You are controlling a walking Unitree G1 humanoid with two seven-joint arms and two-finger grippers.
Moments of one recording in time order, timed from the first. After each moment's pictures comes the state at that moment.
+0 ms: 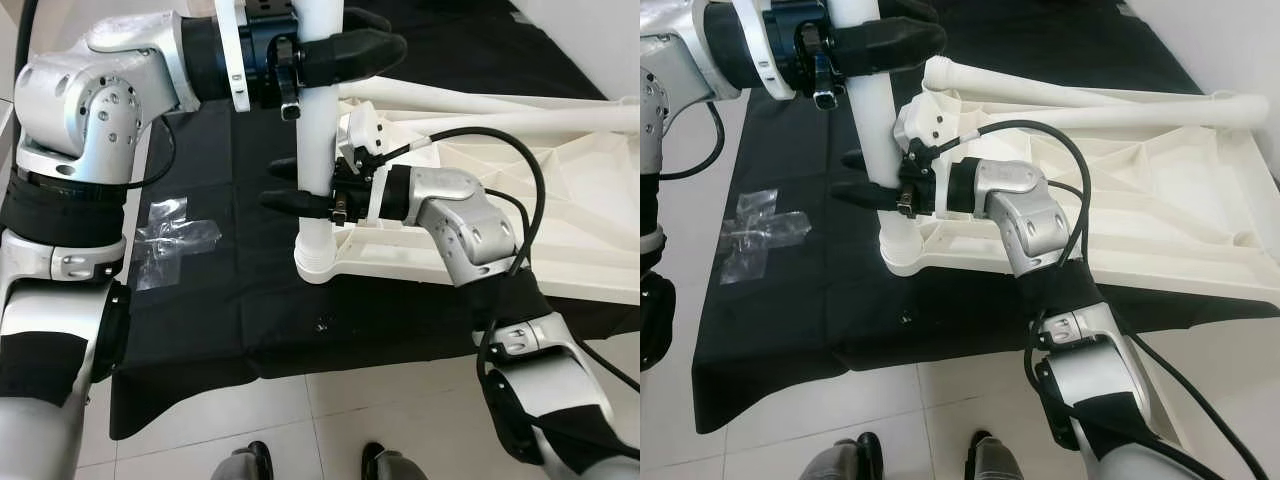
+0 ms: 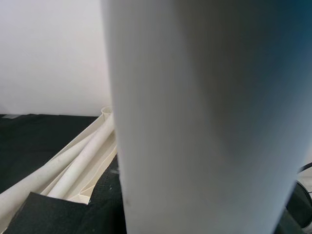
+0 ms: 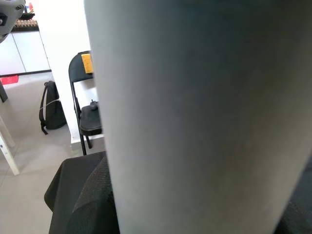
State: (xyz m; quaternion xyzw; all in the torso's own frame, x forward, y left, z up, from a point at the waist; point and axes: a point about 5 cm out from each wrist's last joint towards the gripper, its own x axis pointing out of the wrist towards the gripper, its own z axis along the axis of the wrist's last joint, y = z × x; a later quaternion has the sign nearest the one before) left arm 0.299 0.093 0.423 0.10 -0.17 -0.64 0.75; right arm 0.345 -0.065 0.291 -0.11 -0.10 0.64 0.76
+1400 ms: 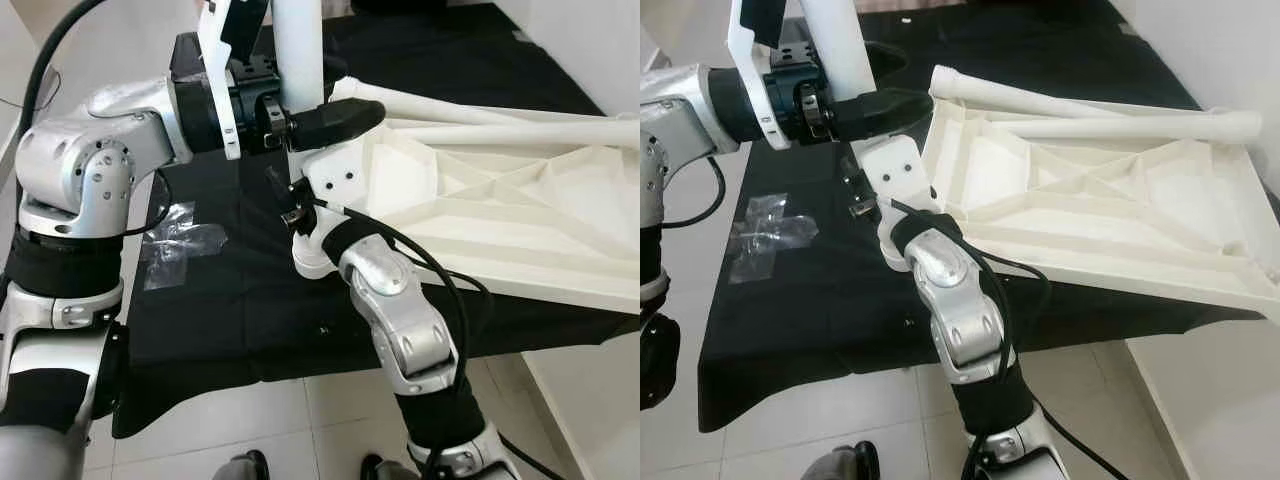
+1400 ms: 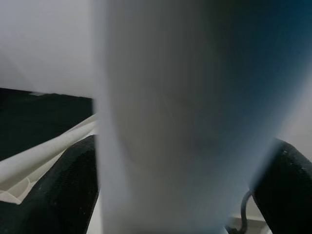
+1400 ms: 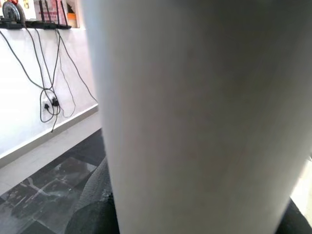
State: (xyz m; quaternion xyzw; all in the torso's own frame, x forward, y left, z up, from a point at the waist) left arm 0.299 0.112 0.386 0.07 -0.14 -0.57 0.81; right arm 0.313 -0.021 0.253 -0.08 -0.13 0.26 0.95
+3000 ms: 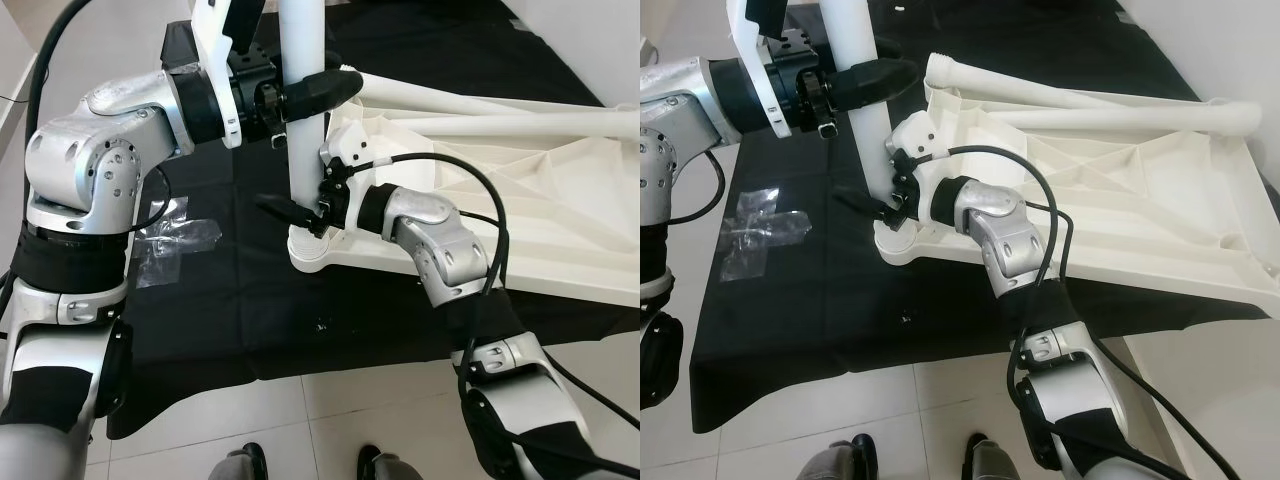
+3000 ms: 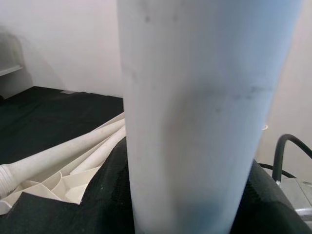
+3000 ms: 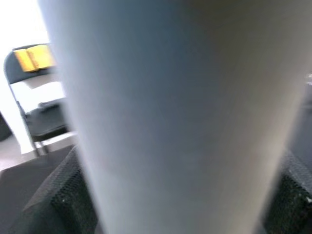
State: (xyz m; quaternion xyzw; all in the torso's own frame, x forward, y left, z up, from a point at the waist) left arm 0.307 0.107 0.392 0.08 -0.17 -0.55 0.82; right arm 0.356 -0.056 0.267 -0.10 -0.08 0.55 0.83
